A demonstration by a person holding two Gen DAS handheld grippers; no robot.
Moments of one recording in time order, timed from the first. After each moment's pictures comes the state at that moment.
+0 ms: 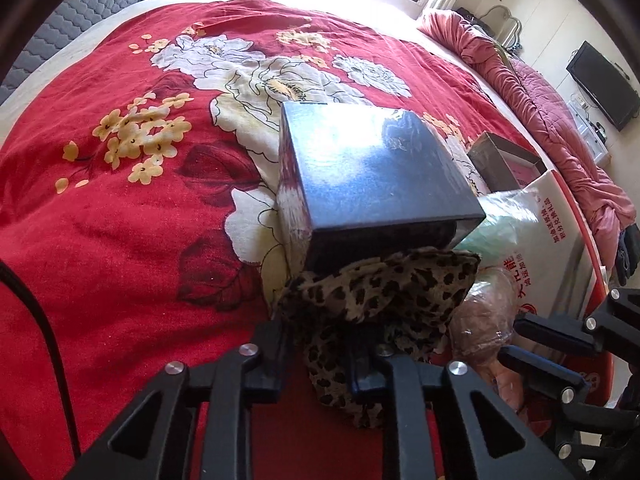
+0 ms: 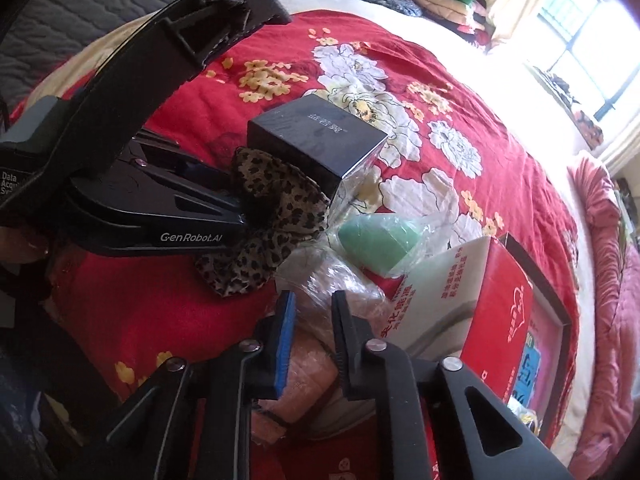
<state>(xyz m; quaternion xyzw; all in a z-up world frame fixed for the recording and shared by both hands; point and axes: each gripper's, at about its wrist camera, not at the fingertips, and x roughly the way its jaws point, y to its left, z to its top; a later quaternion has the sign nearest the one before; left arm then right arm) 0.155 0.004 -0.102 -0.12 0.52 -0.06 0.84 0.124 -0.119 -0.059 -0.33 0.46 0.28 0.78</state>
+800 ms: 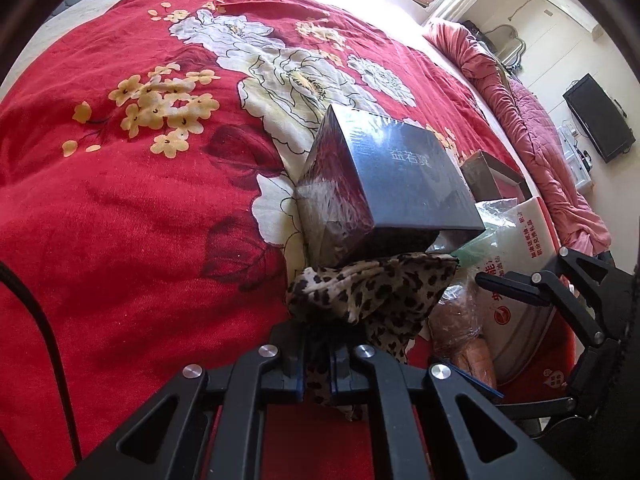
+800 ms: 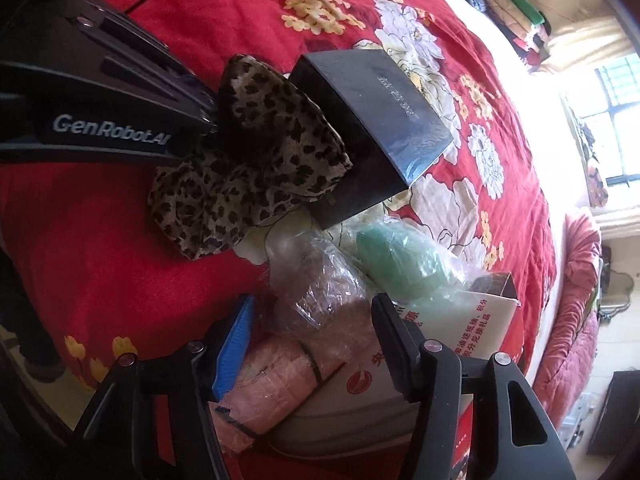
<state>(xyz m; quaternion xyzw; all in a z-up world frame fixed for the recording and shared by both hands) 0.152 0.033 -0.100 -0.19 0.54 -0.09 0.82 0.136 -0.076 -0.099 -0.50 0.48 0.25 0.68</state>
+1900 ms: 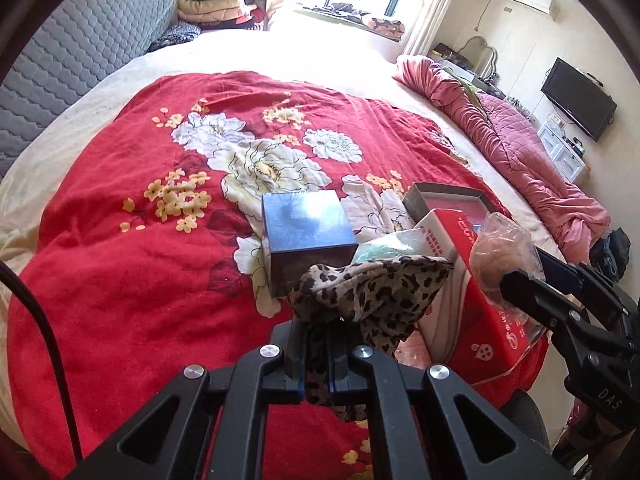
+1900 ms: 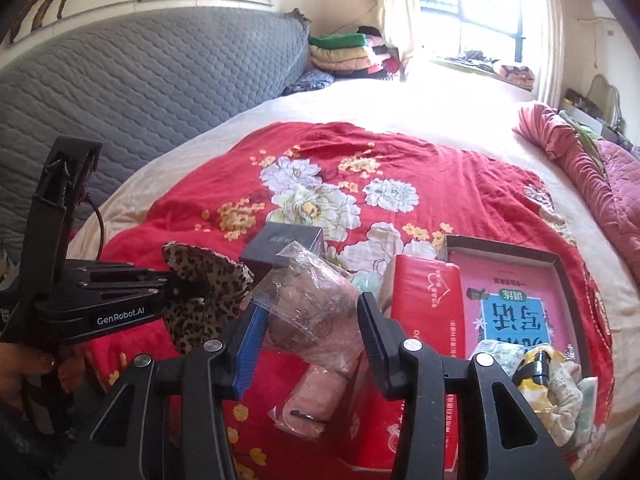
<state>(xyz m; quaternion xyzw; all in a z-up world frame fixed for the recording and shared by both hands) 0.086 -0.006 0.007 -0.11 0.45 -0.07 0.89 0.077 -0.182 0.041 -0.09 0.35 0.24 0.90</state>
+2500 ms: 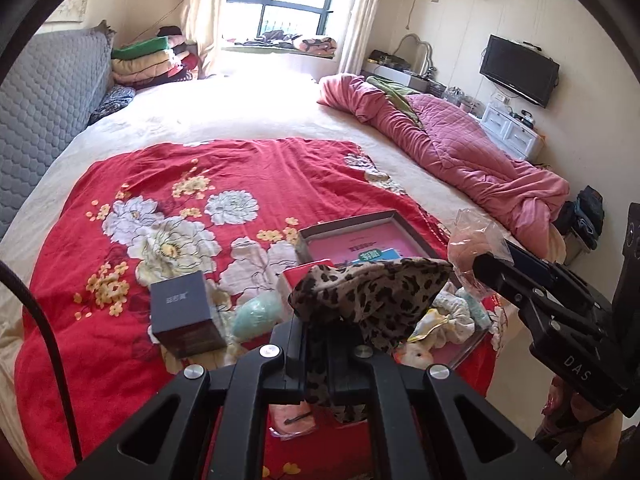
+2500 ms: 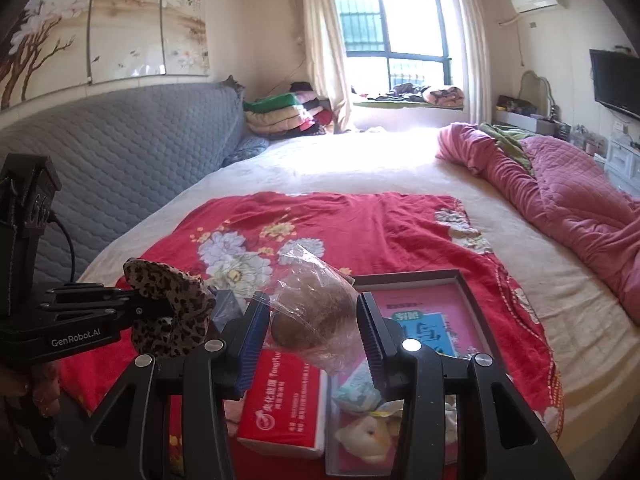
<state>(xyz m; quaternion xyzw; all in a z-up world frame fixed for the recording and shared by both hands) 0.091 -0.133 0.093 -0.04 0.39 -0.15 0.91 0.055 -0.312 0.106 -0.01 0.27 0.15 0.95</state>
